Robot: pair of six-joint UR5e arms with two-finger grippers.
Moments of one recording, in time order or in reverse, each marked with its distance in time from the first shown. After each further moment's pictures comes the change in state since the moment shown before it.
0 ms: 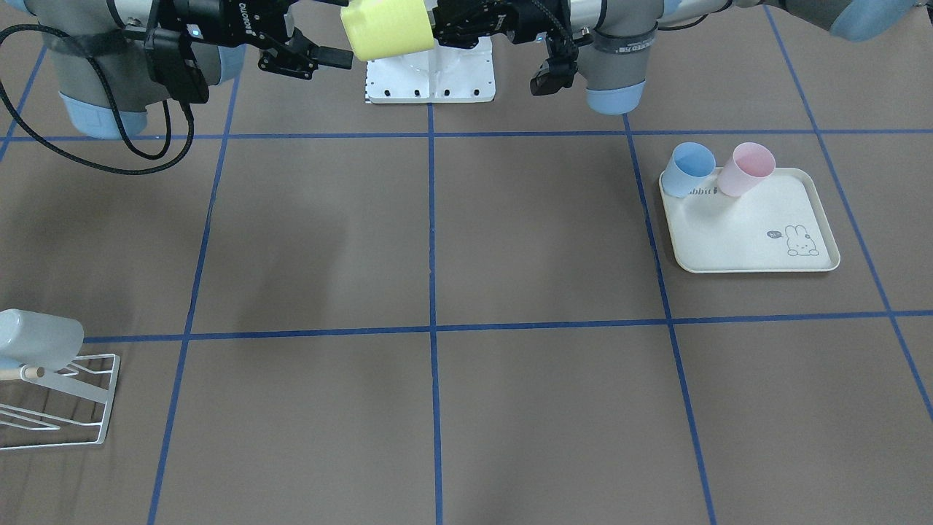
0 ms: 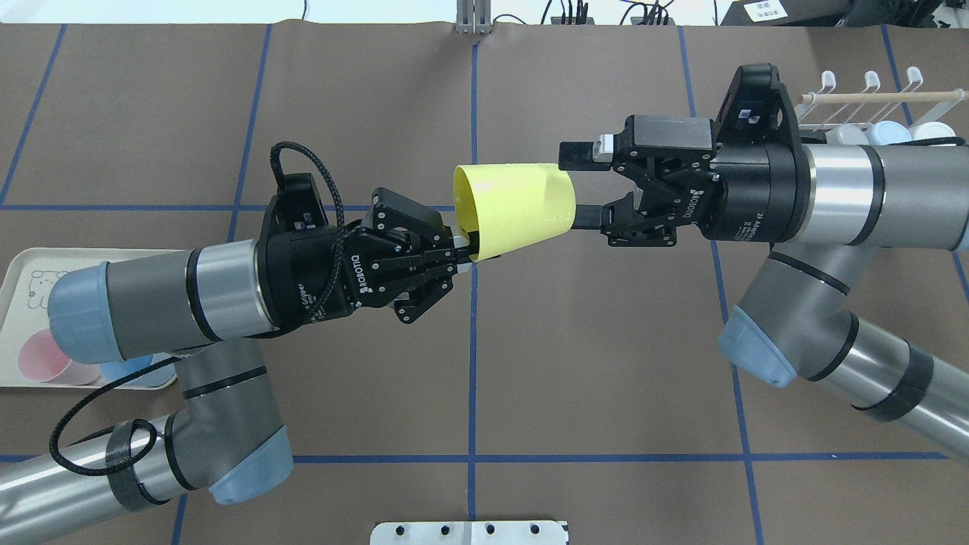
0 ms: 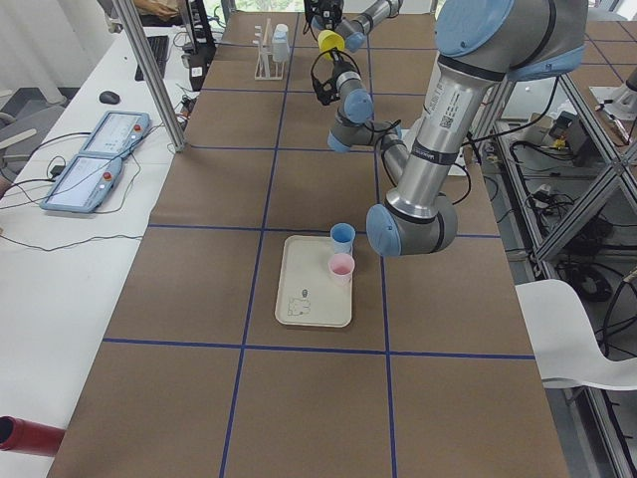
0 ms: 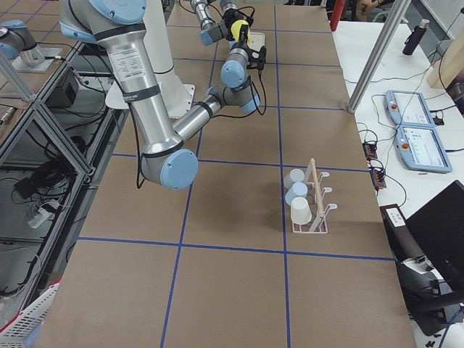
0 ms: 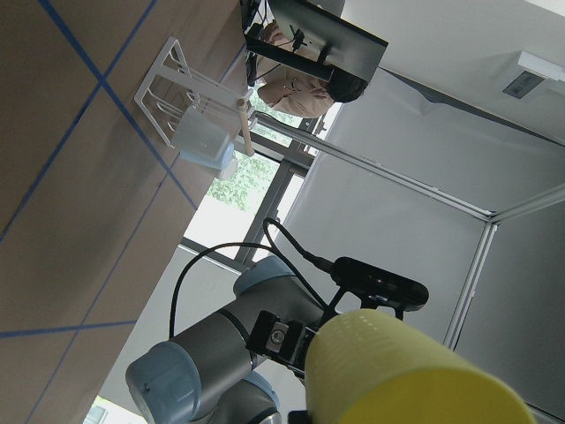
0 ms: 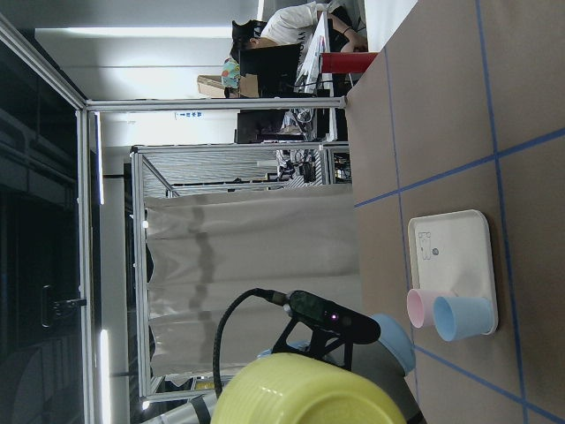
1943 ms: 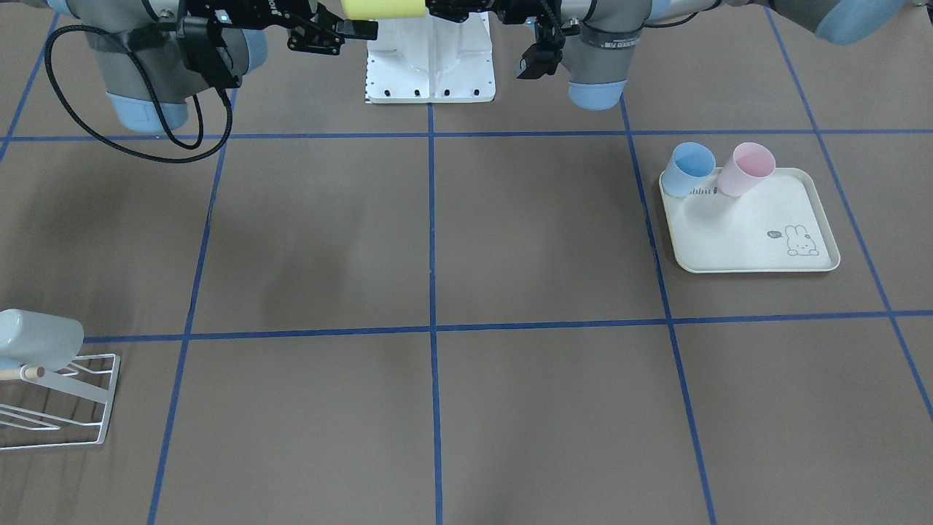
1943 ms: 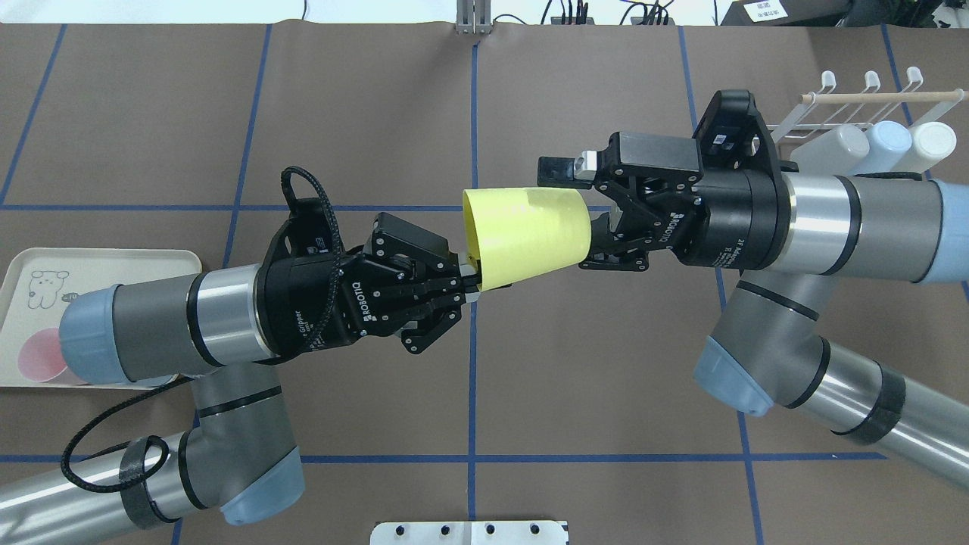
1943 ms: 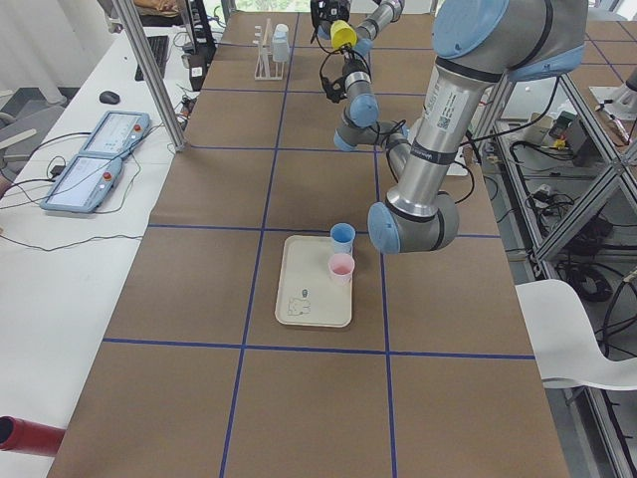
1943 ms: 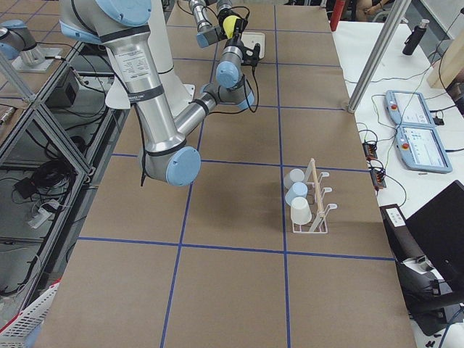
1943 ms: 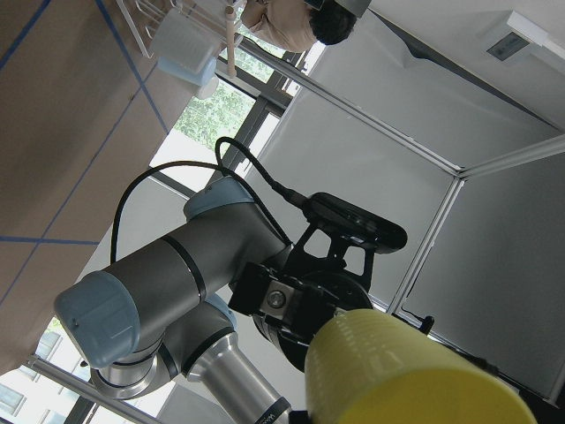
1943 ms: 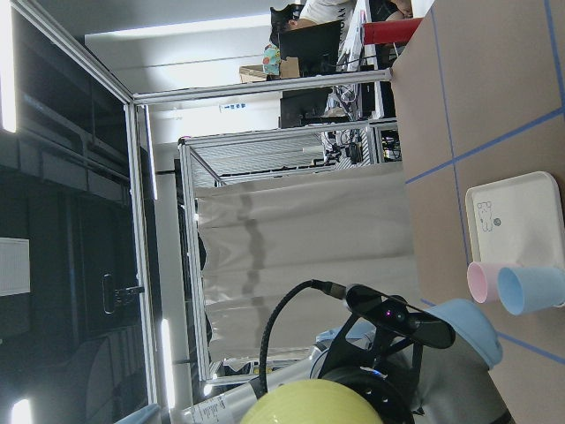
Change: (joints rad) left arm 0.038 -0.015 0.006 -0.080 0.001 -0.032; right arm -0.071 0.021 -0.002 0.070 -0.082 0.036
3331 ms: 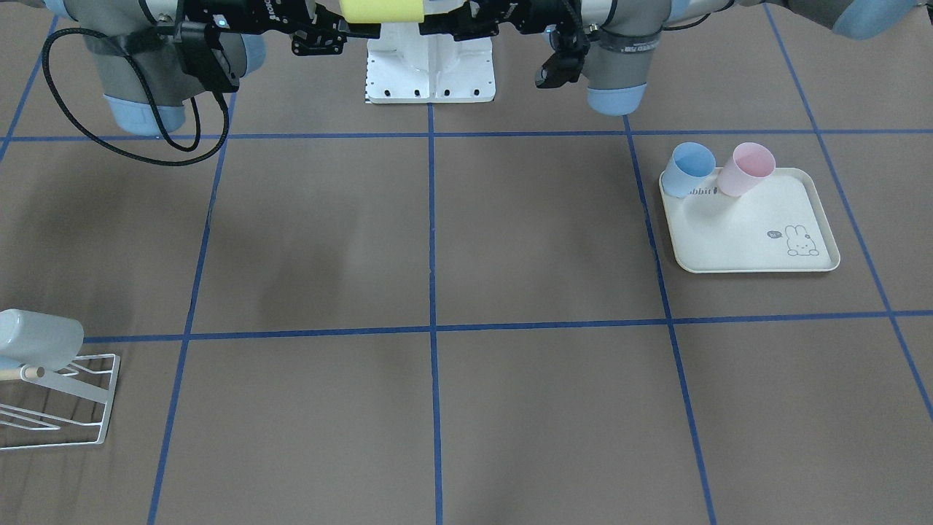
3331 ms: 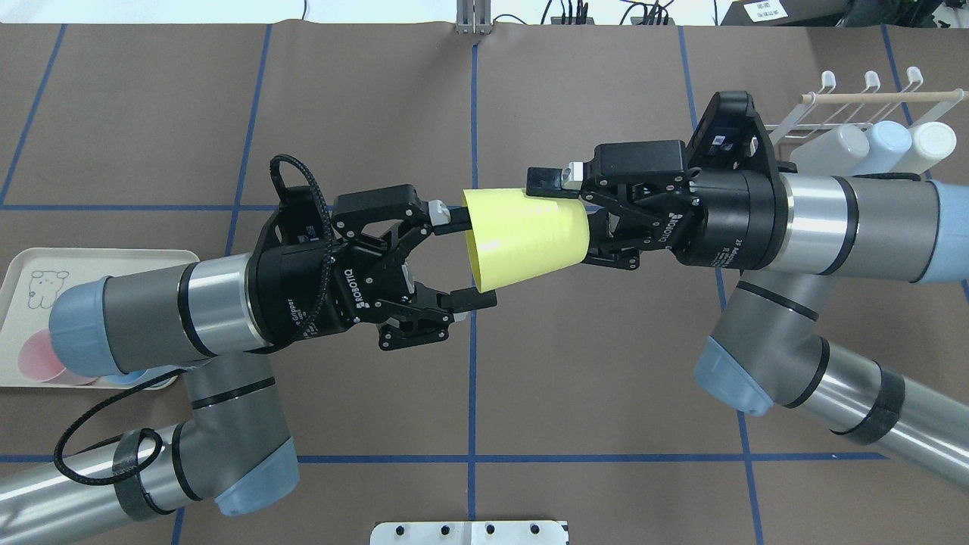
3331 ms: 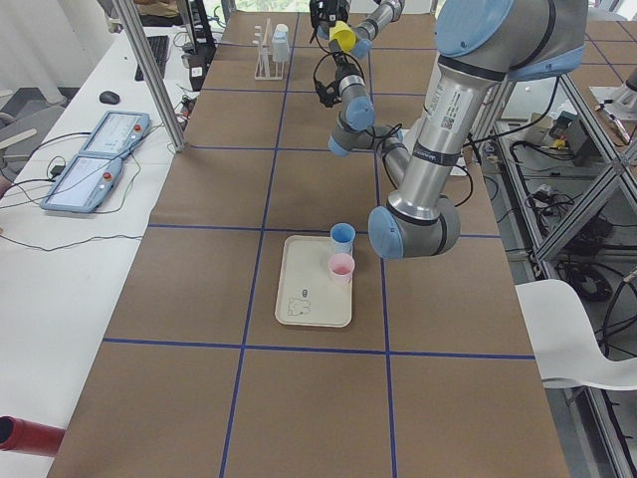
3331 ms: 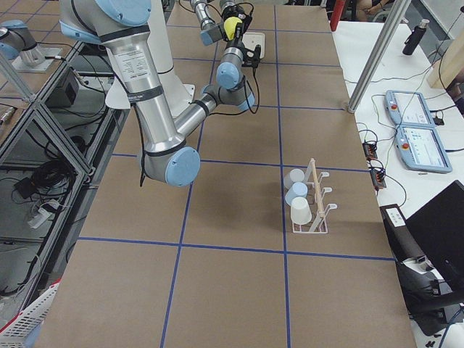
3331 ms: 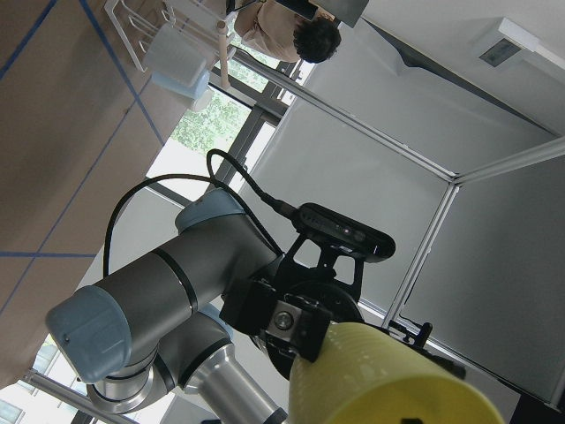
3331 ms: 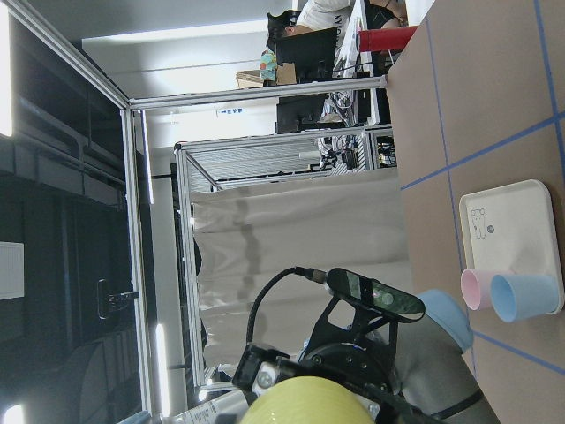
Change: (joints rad) left arm -0.075 0.066 -0.010 0.015 0.006 0.016; right arm 0.014 -0.008 -0.007 -0.009 -0.005 -0.018
